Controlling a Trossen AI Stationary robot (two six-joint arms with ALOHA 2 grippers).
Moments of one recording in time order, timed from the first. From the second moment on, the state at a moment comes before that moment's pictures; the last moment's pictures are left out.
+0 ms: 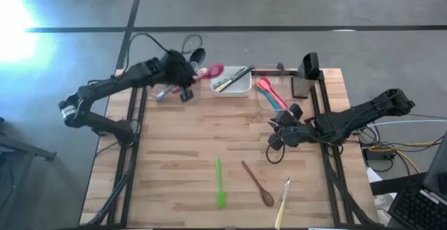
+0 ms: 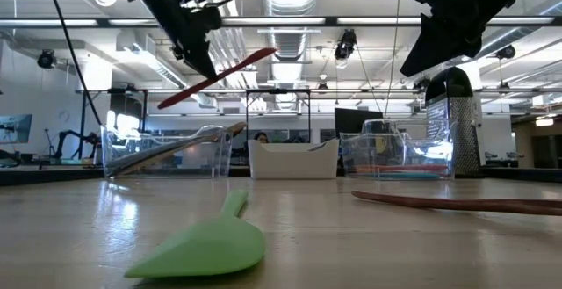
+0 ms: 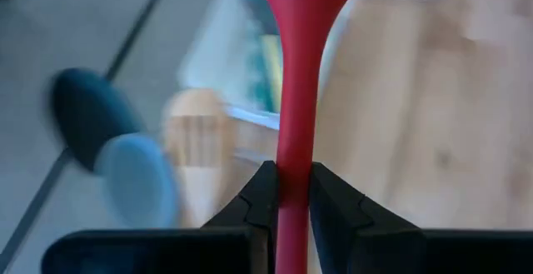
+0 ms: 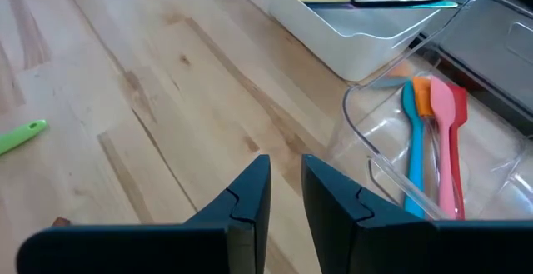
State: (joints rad) left arm 0.57 1.27 1.16 -0.66 -0.02 0.28; right arm 0.29 1.12 0.77 -0.60 0.70 0.70
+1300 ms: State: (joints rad) left arm 0.96 1.28 0.78 -0.38 0.16 0.31; right arm 0.29 1.12 0.71 -0.59 0.67 0.75
